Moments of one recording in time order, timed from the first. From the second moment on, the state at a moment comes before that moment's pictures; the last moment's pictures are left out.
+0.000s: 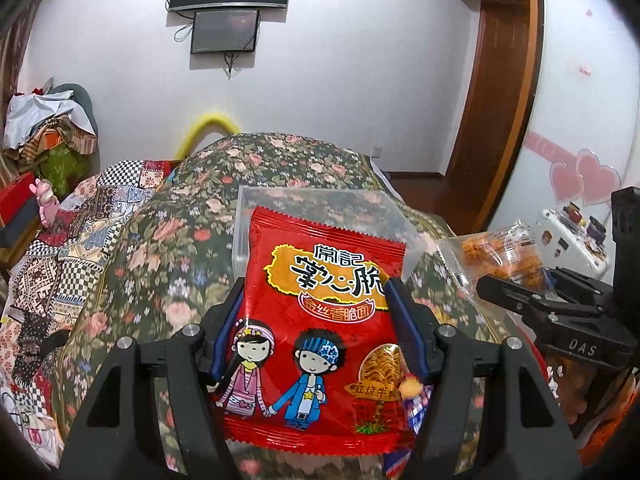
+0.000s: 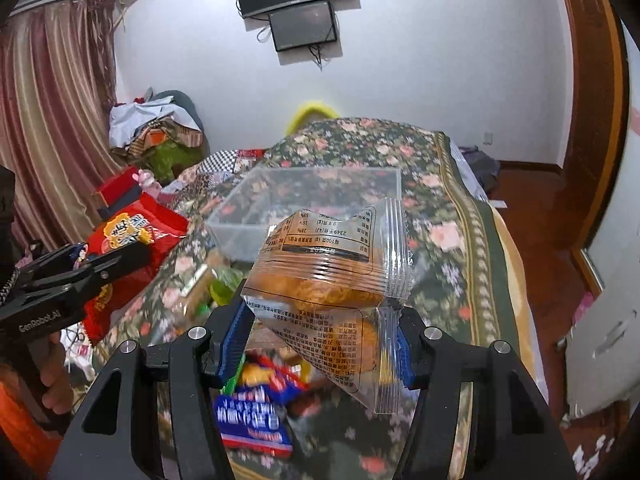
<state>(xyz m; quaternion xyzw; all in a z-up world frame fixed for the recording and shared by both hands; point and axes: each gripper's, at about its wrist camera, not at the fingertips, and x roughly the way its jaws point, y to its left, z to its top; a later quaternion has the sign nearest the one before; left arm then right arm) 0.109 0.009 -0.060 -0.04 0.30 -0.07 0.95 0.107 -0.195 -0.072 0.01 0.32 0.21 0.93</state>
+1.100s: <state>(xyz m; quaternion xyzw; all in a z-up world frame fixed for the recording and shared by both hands) 0.308 0.035 -0.097 -0.05 0.38 -0.03 0.92 0.245 -0.160 -0.099 -0.01 0.38 0.21 0.90</state>
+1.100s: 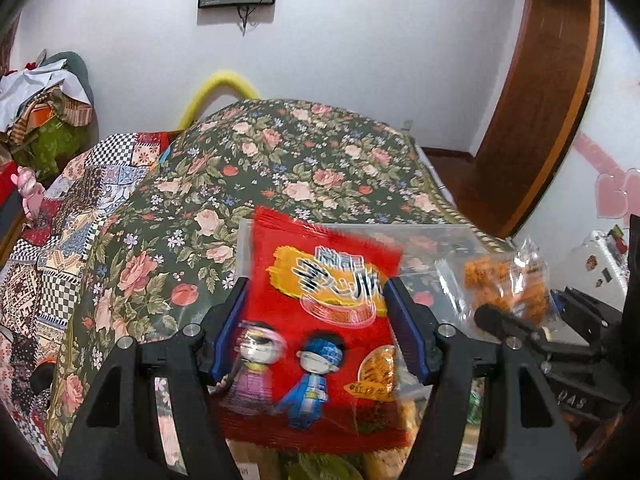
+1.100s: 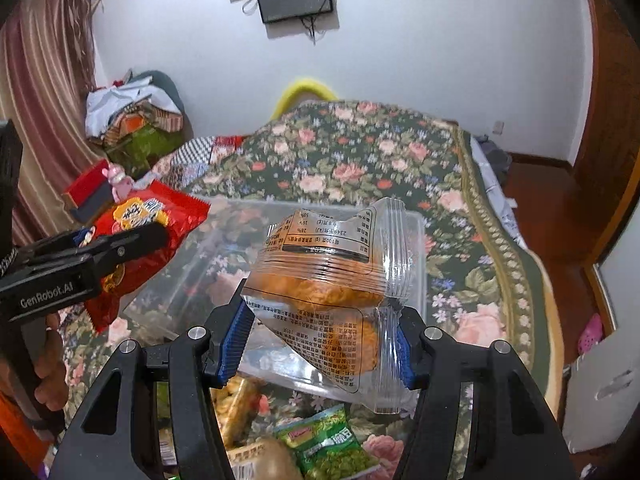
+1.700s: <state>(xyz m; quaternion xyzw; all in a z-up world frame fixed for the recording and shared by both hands) 0.271 0.037 -0.080 -0.03 0.37 -0.04 0.93 0.231 -0.161 -0.086 -0.04 0.38 0.21 0.90</state>
